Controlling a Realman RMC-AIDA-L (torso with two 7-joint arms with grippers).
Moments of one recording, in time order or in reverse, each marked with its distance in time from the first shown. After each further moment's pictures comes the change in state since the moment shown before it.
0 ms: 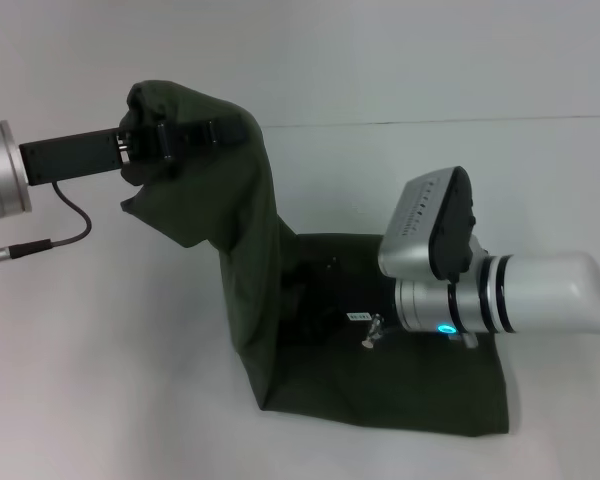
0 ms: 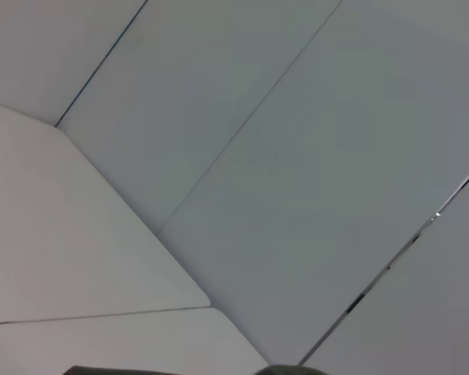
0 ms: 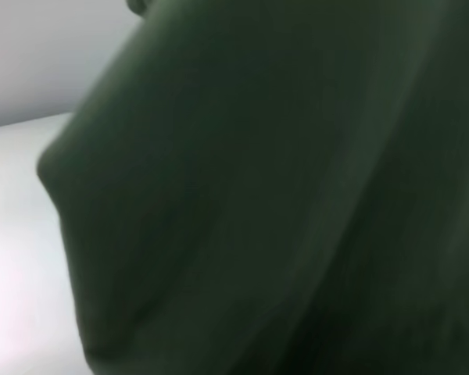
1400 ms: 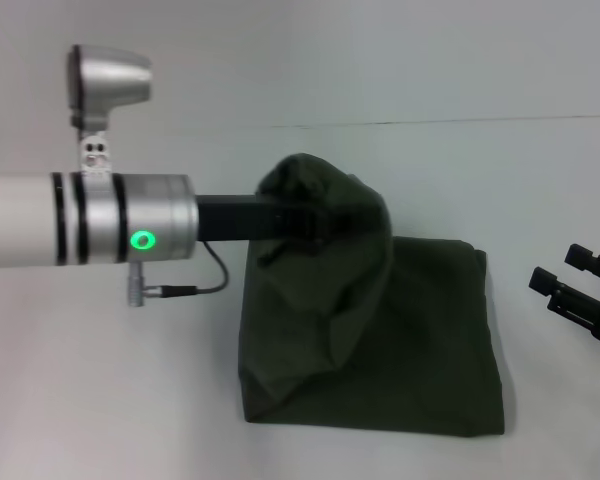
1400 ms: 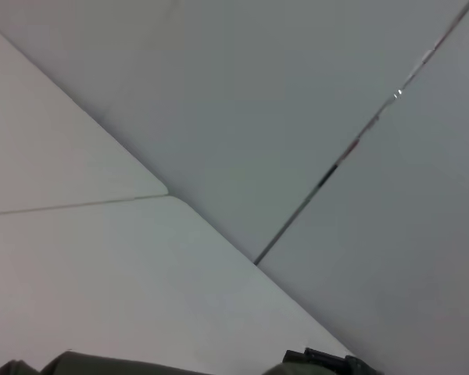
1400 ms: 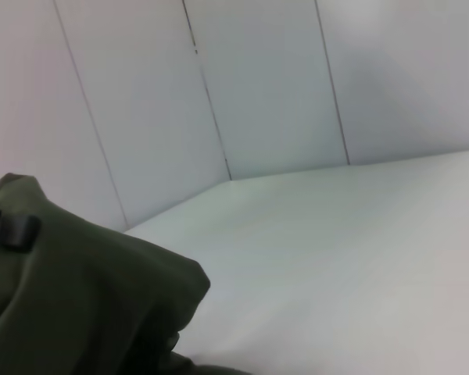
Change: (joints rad) left arm -0.089 -0.041 0.338 -0.167 -0.021 -0.212 0.111; right arm -0.652 -0.035 0.246 -0.487 0.190 -0.493 0.131
